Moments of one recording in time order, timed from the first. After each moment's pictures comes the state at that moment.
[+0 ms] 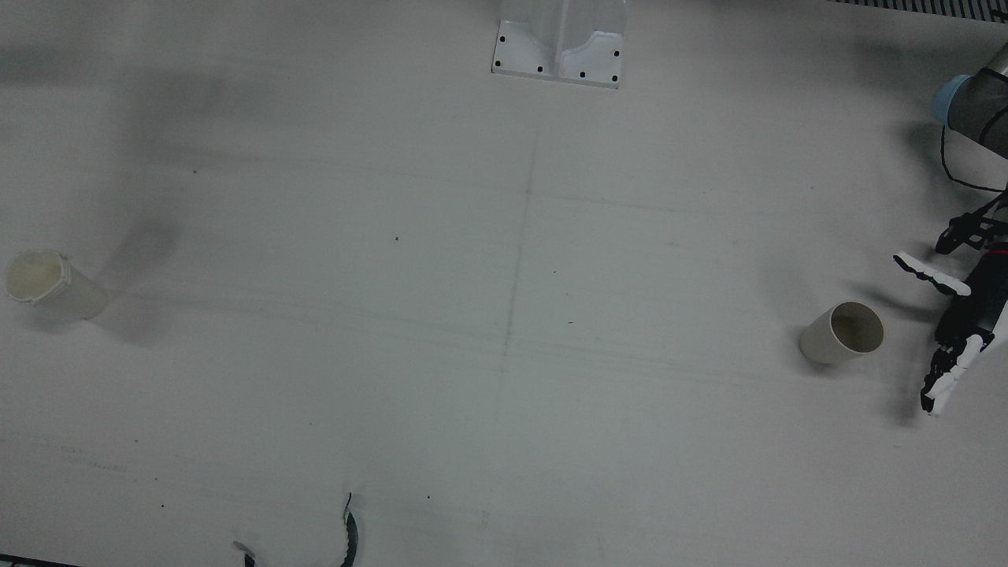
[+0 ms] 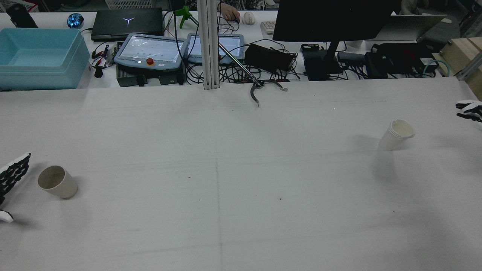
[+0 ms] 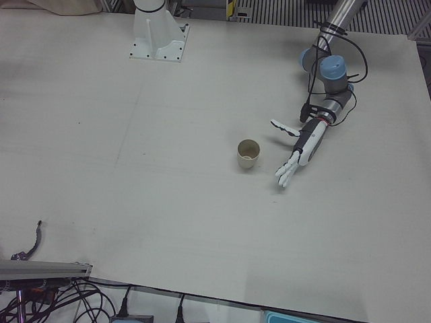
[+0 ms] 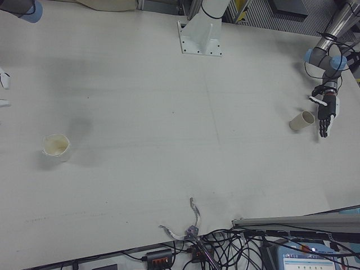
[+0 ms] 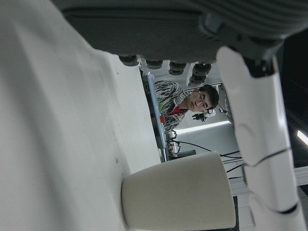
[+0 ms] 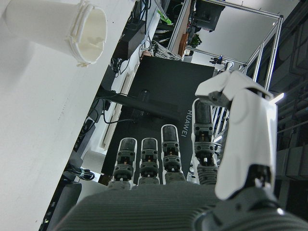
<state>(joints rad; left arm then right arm) -0.61 -1.35 -1.46 -0.66 1.02 0.43 1.35 -1.85 1.62 -2.80 -1.57 -0.30</state>
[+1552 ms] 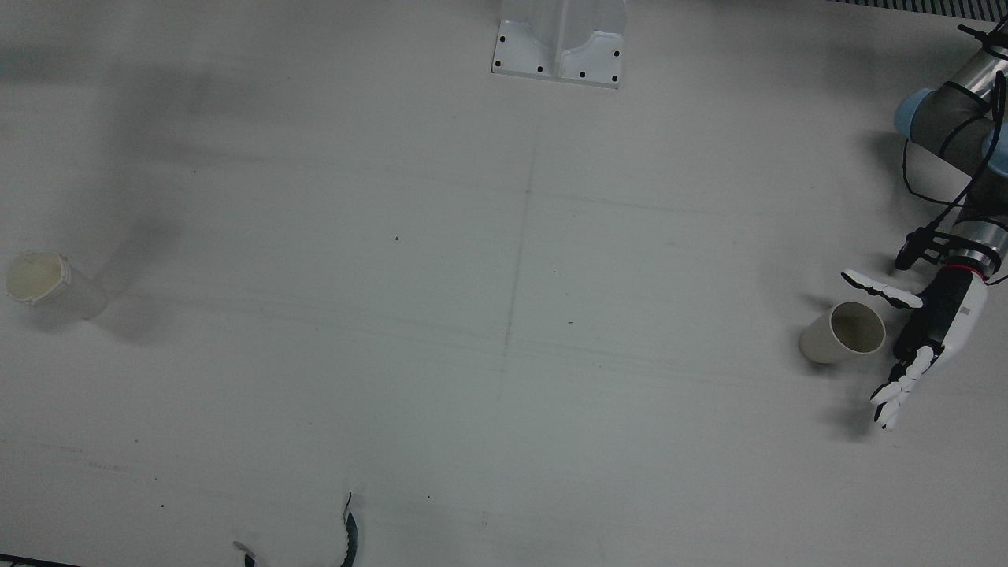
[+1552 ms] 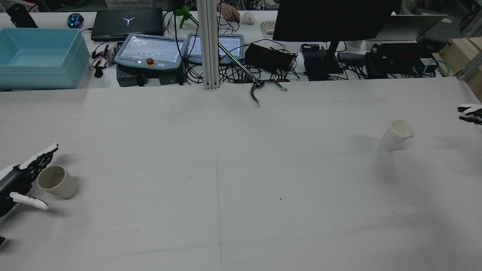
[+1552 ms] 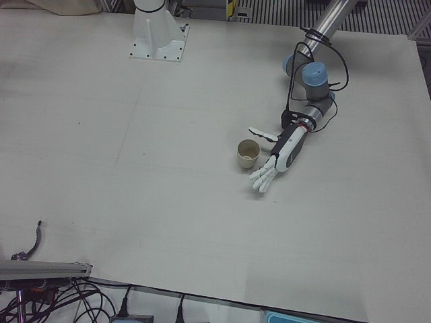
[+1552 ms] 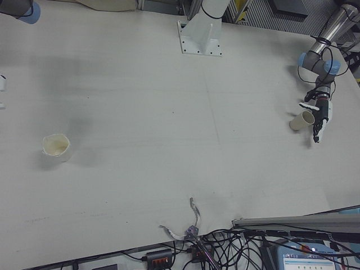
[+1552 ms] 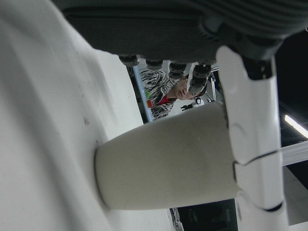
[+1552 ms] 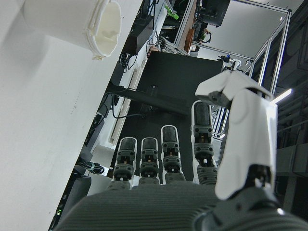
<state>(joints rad) -0.61 -1.46 -1.47 -0.60 1.02 0.53 1.35 -1.85 1.59 -2.80 -1.57 -0.30</state>
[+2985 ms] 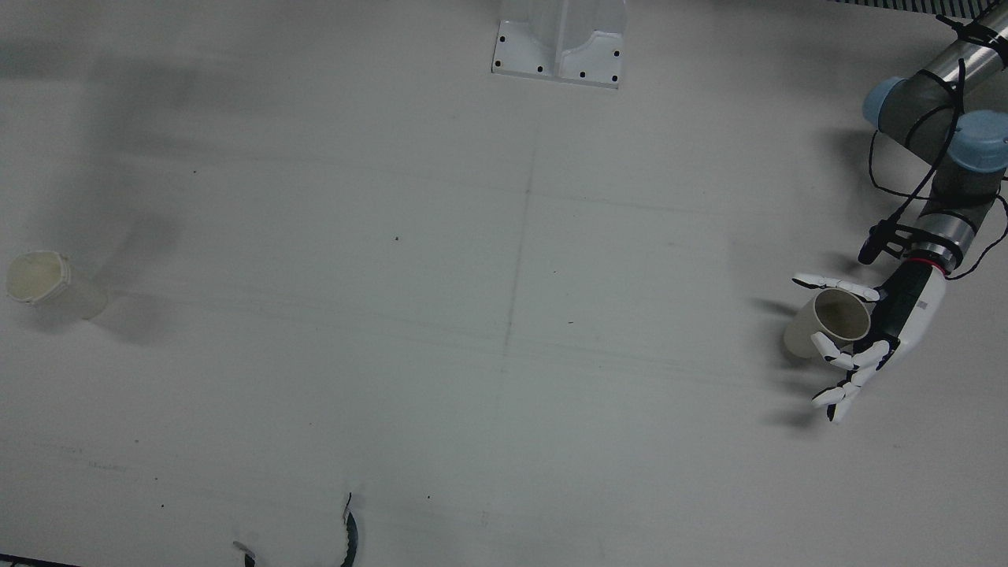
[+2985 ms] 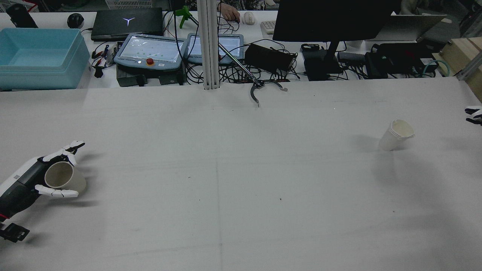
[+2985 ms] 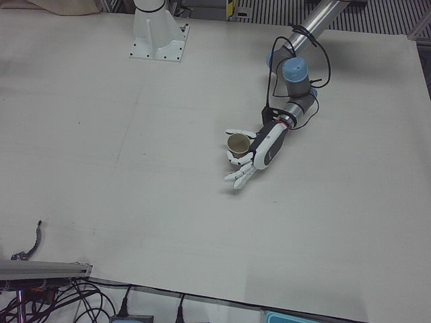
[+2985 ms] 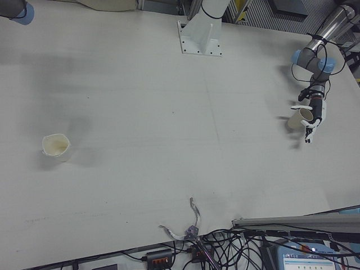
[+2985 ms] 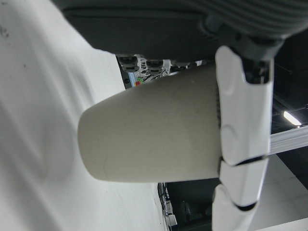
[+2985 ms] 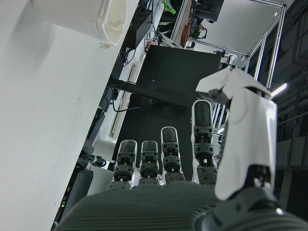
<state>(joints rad) -0.58 -1.51 -1.59 -0.44 1.00 0.54 1.37 -1.85 1.52 -2.73 -1.57 -0.28</state>
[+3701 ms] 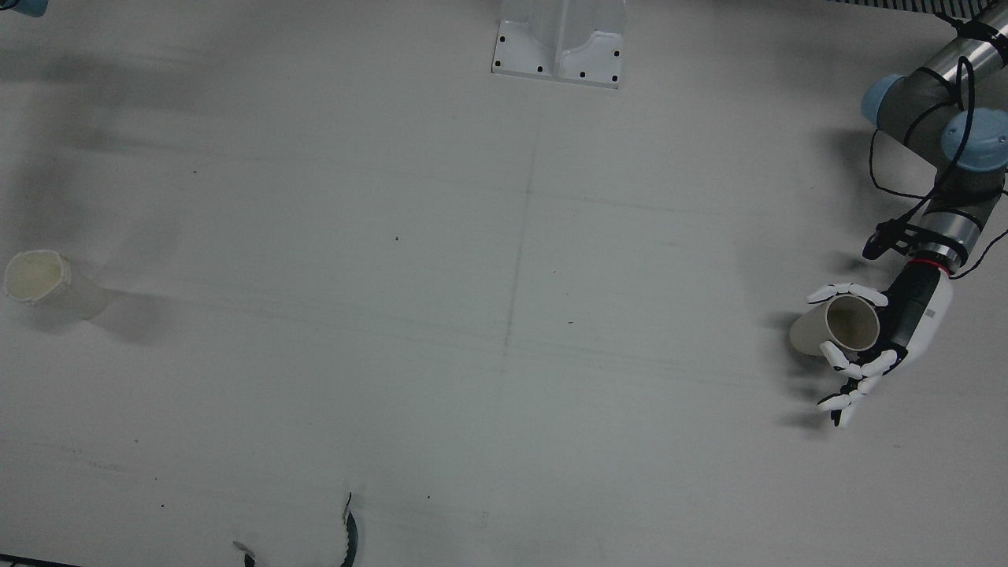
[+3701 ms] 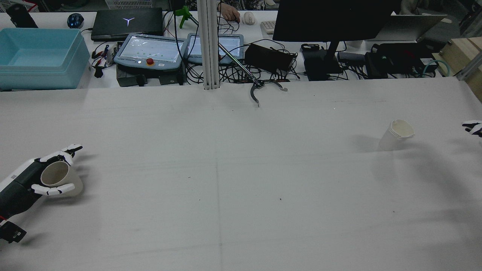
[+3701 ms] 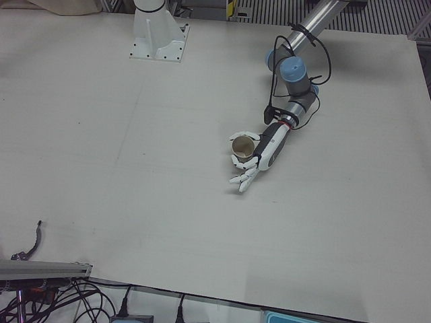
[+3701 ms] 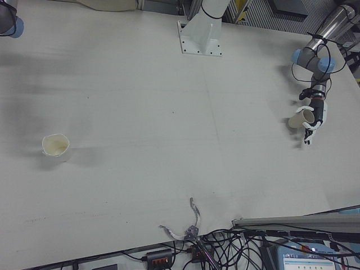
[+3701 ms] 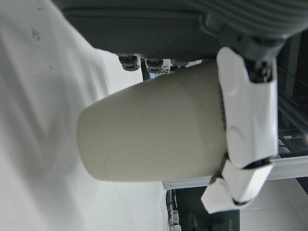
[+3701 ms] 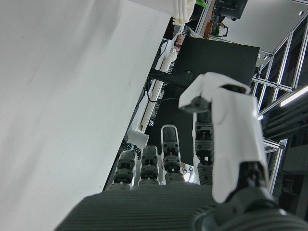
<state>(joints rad) -0.58 -1.51 -1.61 -0.32 1.00 0.36 1.35 -1.75 1.23 -2.59 -1.57 -0.32</state>
